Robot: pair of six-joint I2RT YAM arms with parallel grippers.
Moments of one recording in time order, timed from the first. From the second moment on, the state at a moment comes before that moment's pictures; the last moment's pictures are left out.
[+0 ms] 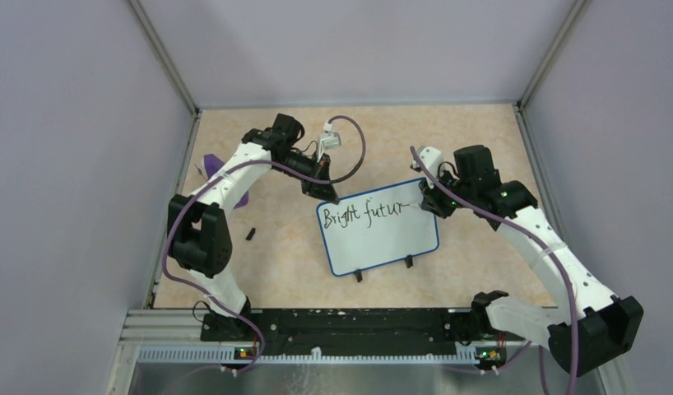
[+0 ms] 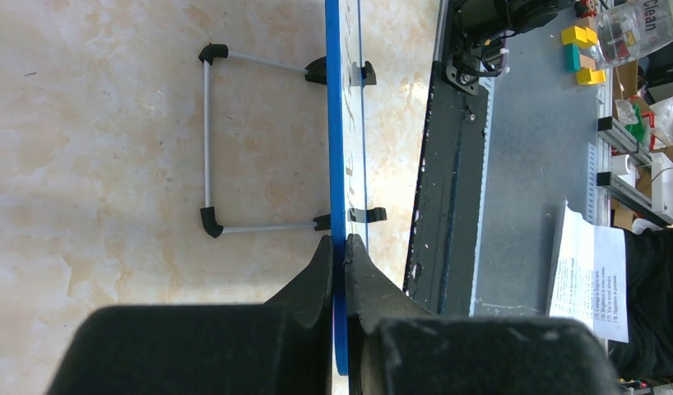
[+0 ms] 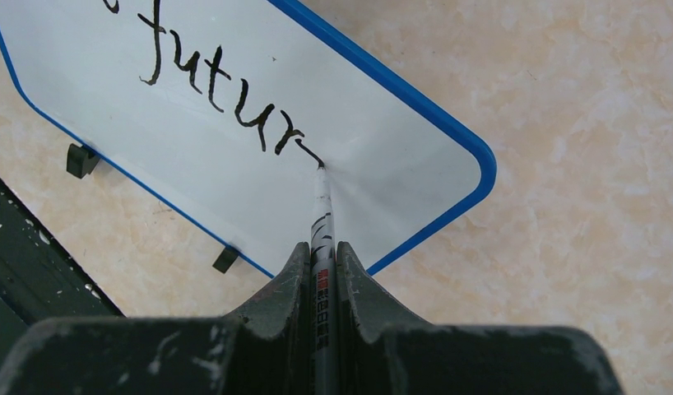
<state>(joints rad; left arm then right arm) -0.36 1.74 1.48 -0.96 1.07 0.48 0.39 1.08 1.05 -0.77 -0.30 -0.40</state>
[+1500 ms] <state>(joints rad) -0.35 1.74 1.48 -0.96 1.07 0.48 0.42 1.10 1.05 -0.77 -0.34 -0.40</state>
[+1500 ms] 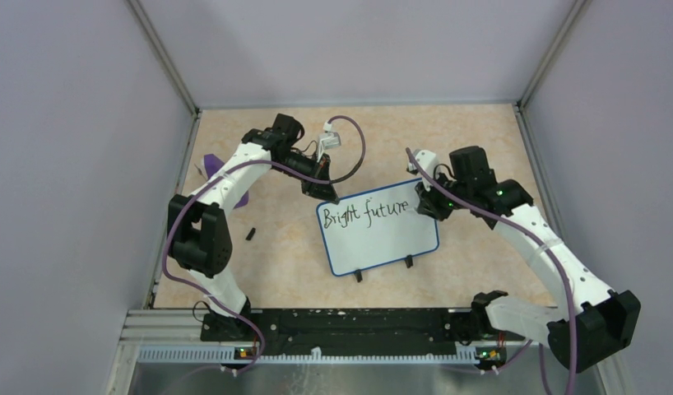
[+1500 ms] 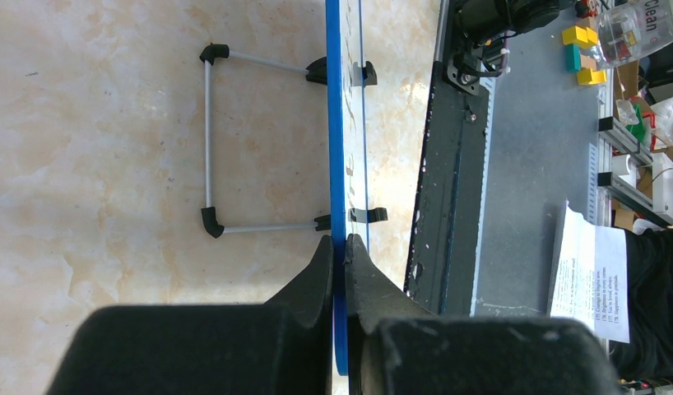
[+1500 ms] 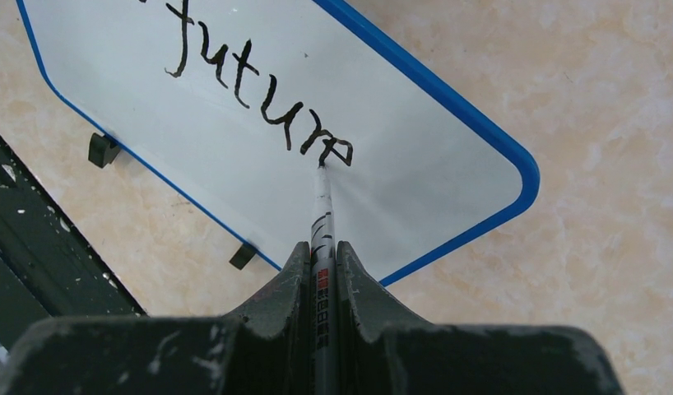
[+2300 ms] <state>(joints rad) -0.35 1.74 1.48 -0.95 1.08 0.48 0.40 1.04 1.04 -0.81 -0.31 -0.41</state>
